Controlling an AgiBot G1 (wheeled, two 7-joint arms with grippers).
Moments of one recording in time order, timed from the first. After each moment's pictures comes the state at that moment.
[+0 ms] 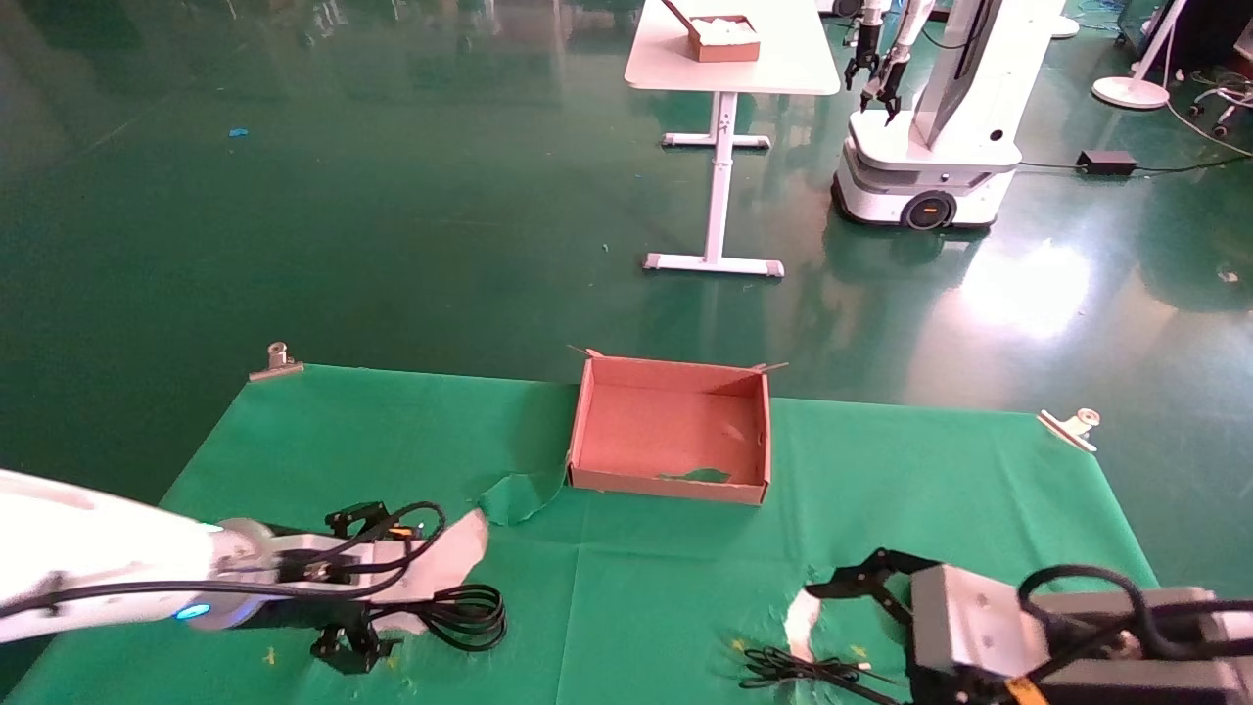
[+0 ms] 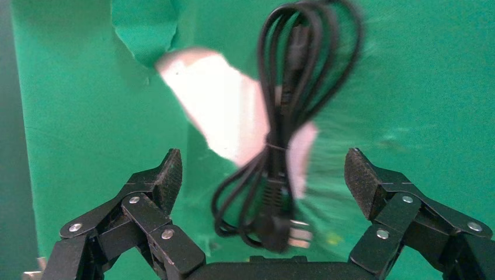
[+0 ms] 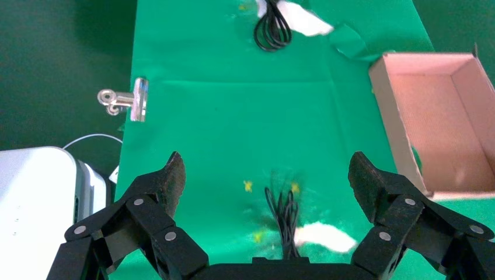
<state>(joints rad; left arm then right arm) -1.41 0.95 0.78 -1.19 2.13 1.26 -0.37 1.17 -0.62 -0.45 1.32 -1.29 -1.40 0.16</state>
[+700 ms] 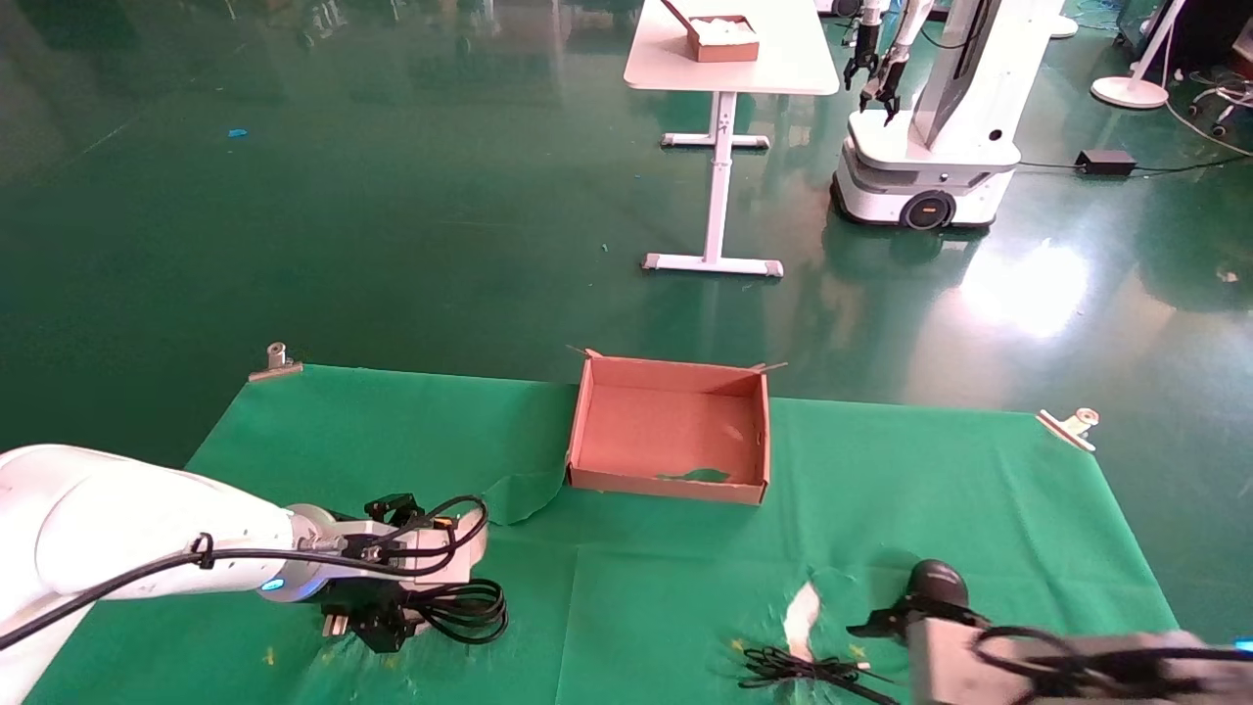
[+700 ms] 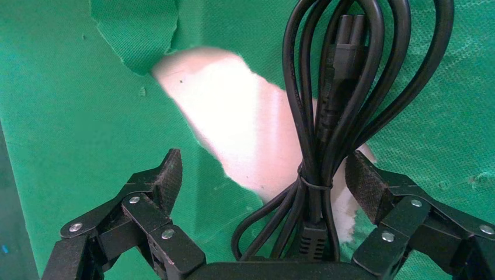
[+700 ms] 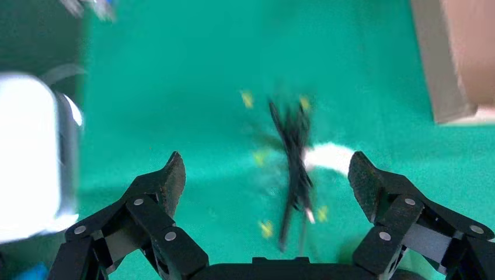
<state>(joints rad) -1.46 1.11 0.83 -0.91 2.25 1.12 -0.27 1.20 -0.70 -0.54 1.21 -1.55 -1.32 0.13</state>
